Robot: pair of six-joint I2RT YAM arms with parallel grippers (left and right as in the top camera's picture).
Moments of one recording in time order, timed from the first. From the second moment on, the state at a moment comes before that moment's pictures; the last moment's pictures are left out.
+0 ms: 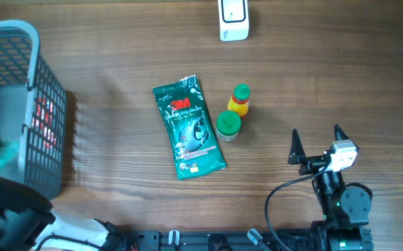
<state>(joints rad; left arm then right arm) 0.91 1.81 1.68 -1.36 0.04 -0.42 0.04 0.01 0.01 0.00 -0.08 0.01</state>
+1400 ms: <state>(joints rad) -0.79 2.09 2.33 -1.03 0.26 -0.42 0.04 0.01 0.01 0.00 -0.08 0.01</state>
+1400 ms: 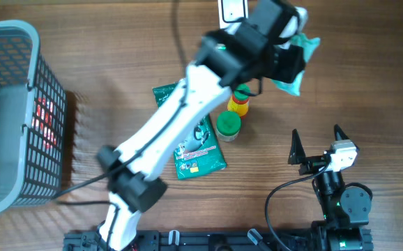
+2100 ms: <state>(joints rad) -0.92 2.46 2.32 -1.26 -0.01 -0.53 0.04 0.01 0.01 0.00 -0.08 0.01</state>
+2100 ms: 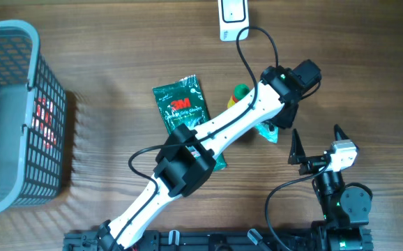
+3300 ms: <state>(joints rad) -0.21 1.51 2.34 -1.59 -0.38 -0.51 0.04 0.01 0.01 0.00 -0.08 0.01</state>
